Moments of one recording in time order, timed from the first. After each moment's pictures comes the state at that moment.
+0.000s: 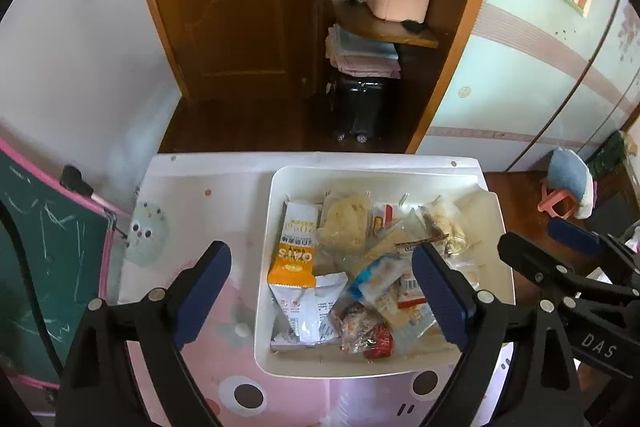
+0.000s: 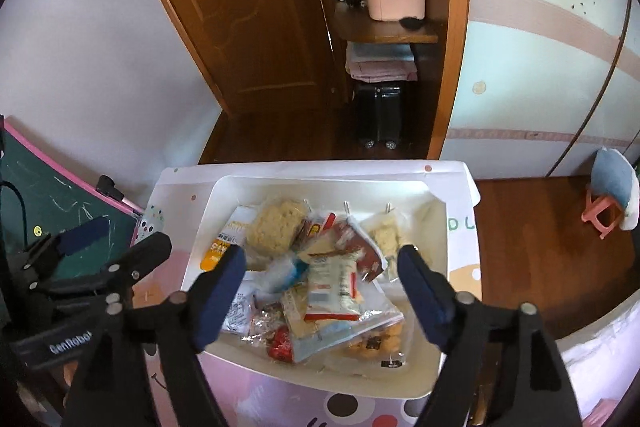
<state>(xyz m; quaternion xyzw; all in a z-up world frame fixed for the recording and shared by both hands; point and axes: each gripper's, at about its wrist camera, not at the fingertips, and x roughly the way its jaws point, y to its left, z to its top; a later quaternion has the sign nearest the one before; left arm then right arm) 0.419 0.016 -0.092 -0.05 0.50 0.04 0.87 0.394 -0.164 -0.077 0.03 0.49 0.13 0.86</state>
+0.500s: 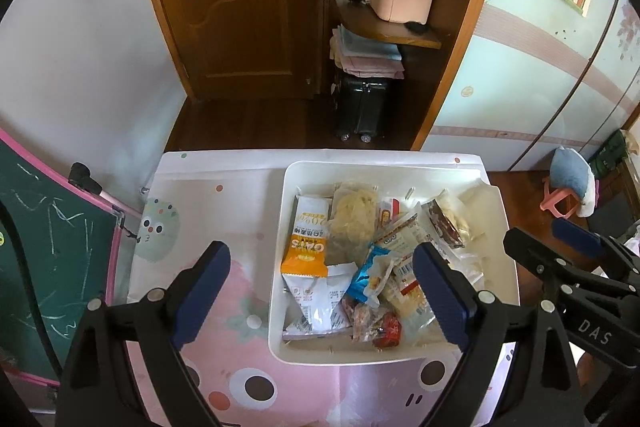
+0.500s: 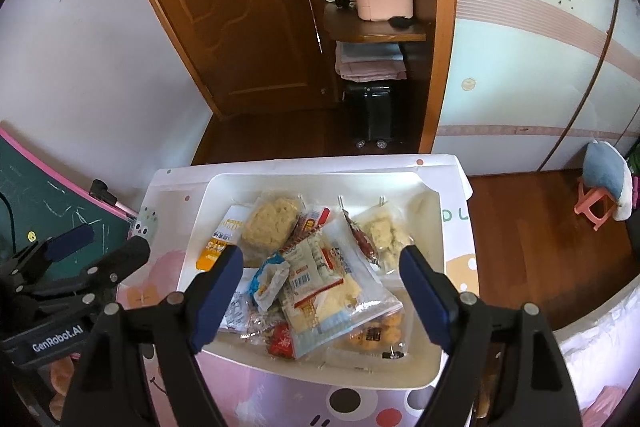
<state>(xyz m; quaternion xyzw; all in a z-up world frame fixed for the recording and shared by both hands) 0.398 0.022 -0.084 -0.04 0.49 0.04 0.87 0.379 -0.167 -0.074 0.04 0.49 0.11 0.87</state>
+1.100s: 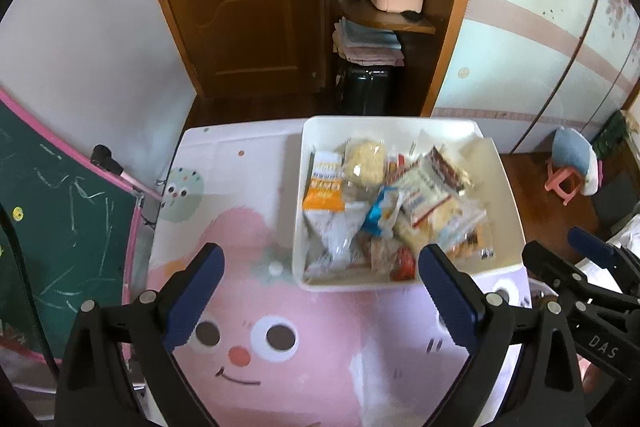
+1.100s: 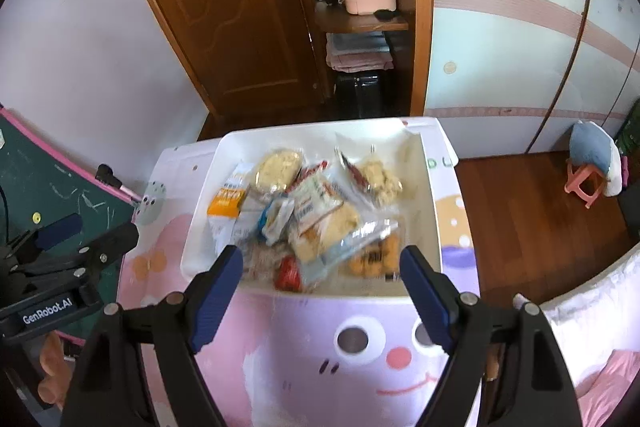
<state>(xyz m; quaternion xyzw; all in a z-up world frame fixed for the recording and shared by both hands) 0.303 0.022 -0.080 -0.01 0.49 0.05 0.87 0.274 -0.171 -0.074 0.04 0.48 0.09 0.87</state>
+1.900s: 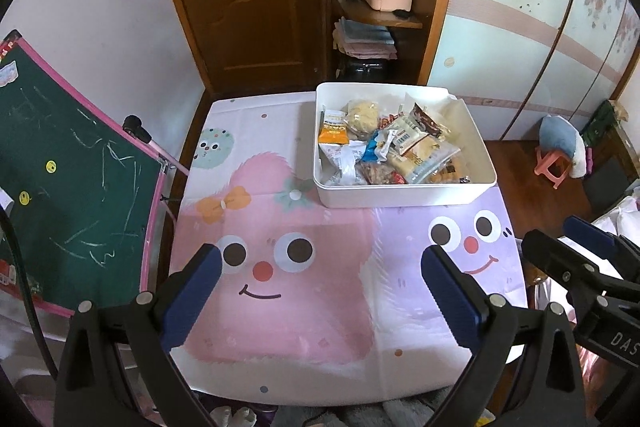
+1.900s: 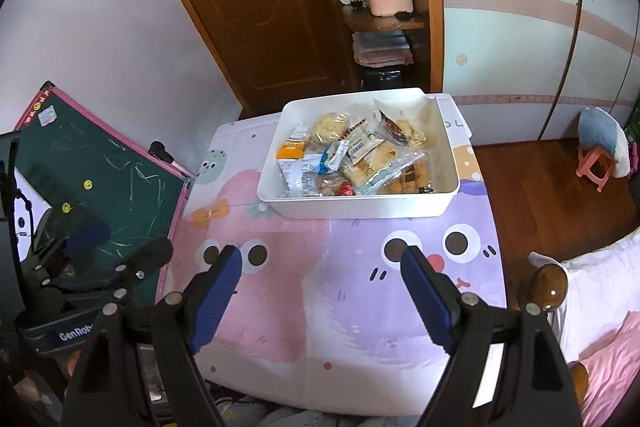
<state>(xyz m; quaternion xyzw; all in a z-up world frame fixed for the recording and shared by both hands) 0.156 0.034 -0.038 -0.01 0.49 0.04 0.87 0.135 -0.152 -0.026 0.07 0.47 0.13 0.87</state>
